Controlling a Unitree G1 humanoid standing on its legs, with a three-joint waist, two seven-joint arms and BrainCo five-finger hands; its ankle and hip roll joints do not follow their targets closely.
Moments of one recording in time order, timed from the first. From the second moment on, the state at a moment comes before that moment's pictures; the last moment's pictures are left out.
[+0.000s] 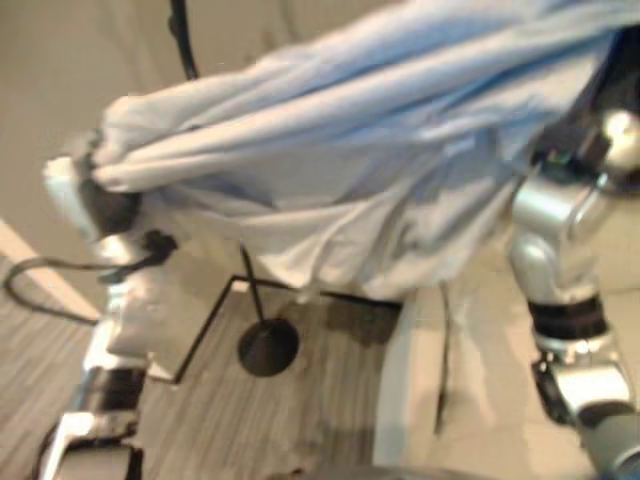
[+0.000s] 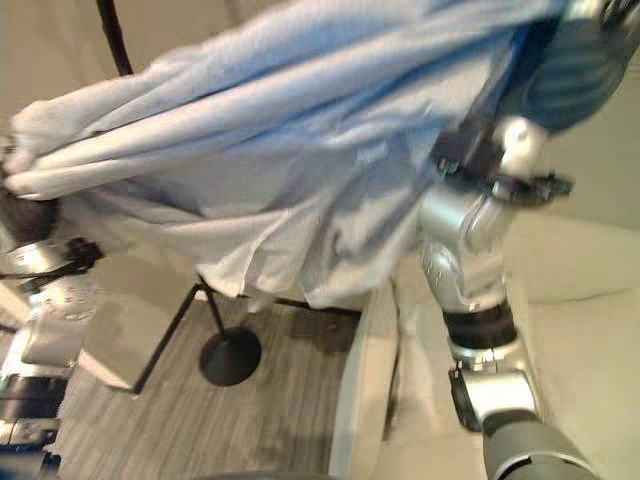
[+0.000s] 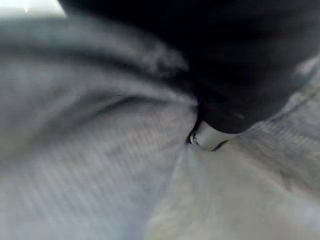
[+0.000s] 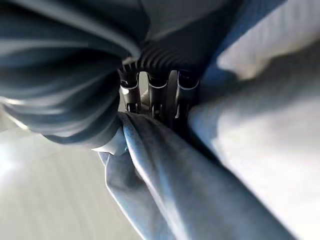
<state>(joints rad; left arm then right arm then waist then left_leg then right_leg) -0.23 0.64 0.18 -0.04 0.41 -0.13 0.89 -0.68 -0.41 0.11 -0.27 0.45 -0.47 -0.65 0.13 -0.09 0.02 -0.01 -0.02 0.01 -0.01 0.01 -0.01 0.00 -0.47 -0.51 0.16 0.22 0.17</state>
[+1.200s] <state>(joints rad) -0.03 0.52 0.23 -0.09 0.52 -0.27 1.08 -0.13 -0.44 0.00 -0.42 -0.02 -0.34 -0.71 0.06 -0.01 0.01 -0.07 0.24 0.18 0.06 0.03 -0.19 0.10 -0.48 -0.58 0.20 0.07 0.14</state>
